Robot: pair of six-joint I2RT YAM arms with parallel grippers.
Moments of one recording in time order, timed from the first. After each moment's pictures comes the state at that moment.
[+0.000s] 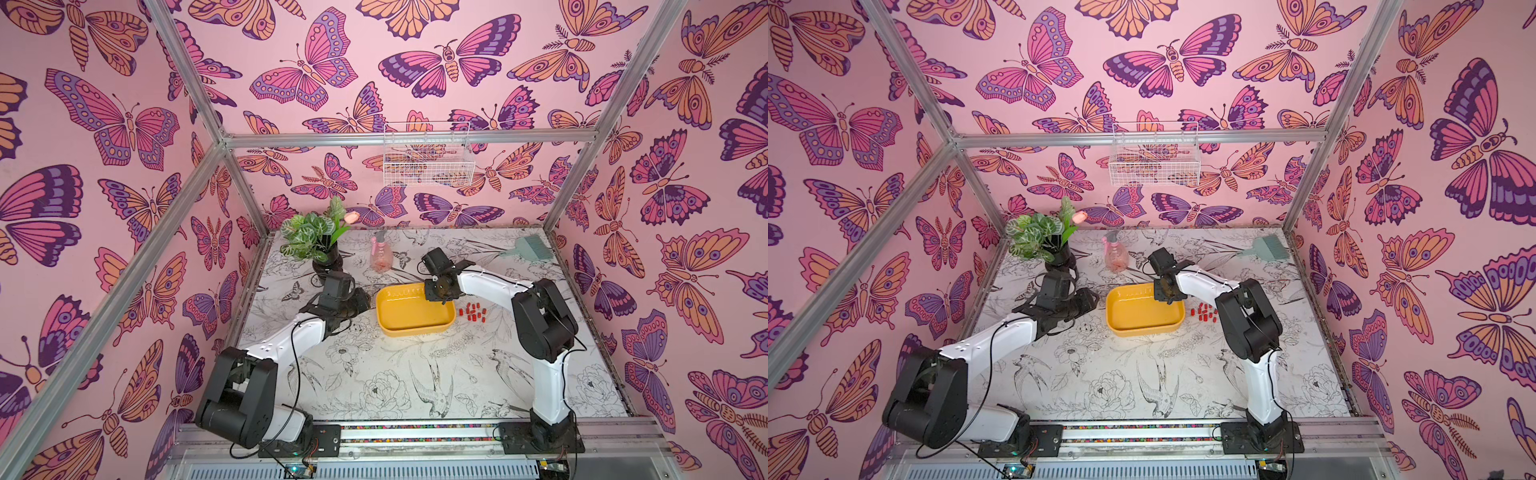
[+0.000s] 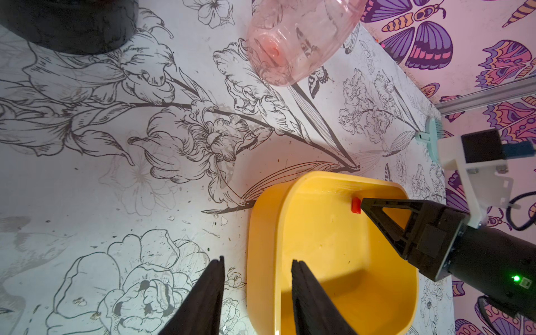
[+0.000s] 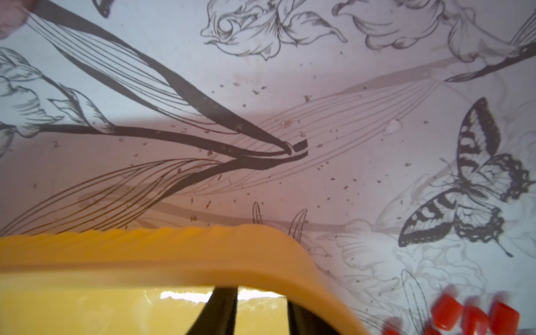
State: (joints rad) left arm -0.34 1.42 0.78 -0.11 0.14 -0.72; right arm 0.63 2.06 1.49 -0.63 0.15 0.48
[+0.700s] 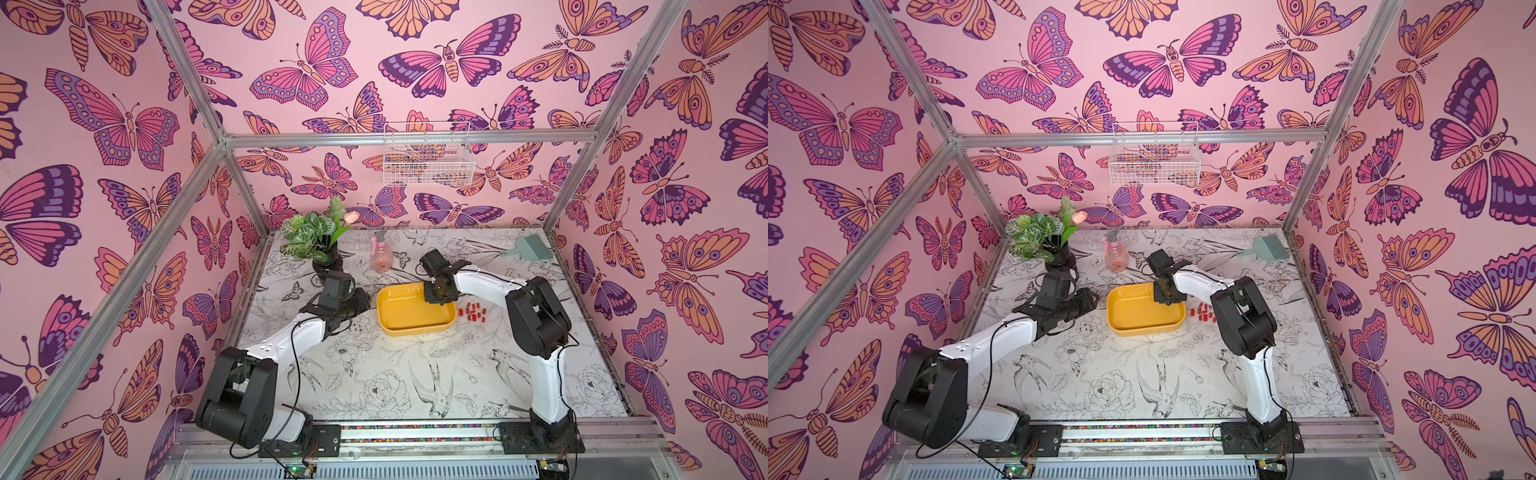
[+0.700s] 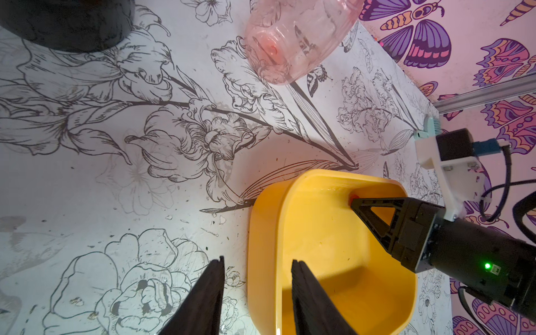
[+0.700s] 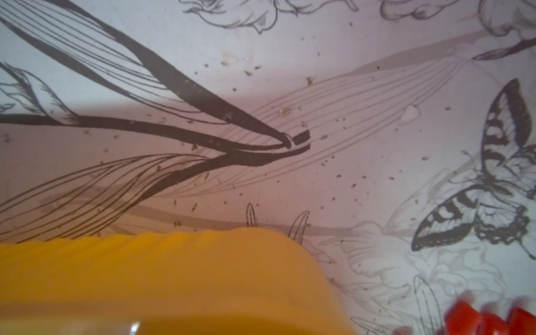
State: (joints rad) left arm -0.34 1.42 0.78 -0.11 0.15 -0.72; right arm 0.64 2.10 1.52 -0.66 0.15 0.49
